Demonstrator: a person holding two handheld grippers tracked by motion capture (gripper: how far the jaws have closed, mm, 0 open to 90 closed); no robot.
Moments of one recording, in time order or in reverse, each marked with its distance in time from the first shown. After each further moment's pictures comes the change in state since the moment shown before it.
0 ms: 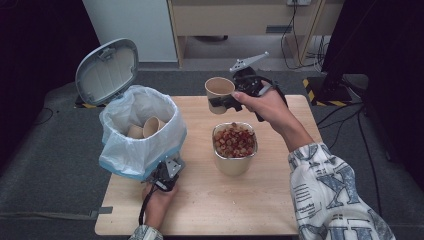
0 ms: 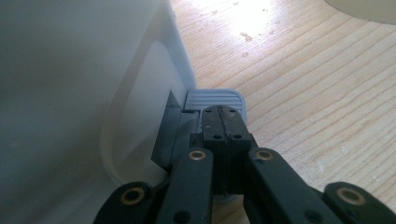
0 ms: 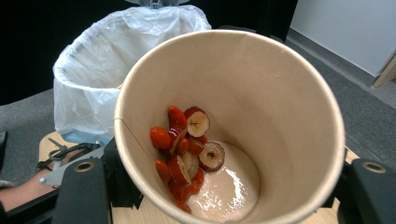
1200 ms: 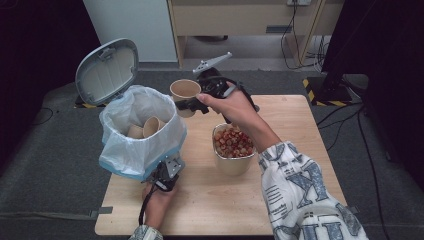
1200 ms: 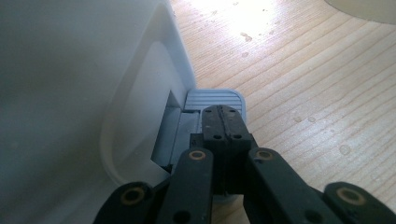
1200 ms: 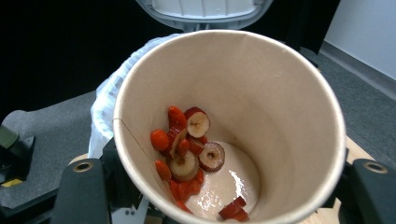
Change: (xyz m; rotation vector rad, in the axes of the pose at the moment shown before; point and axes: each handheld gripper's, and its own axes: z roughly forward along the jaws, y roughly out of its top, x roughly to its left) left arm 0.000 0.000 0.000 0.001 0.001 0.002; right arm 0.046 0.038 0.059 -0.023 0.089 -0.012
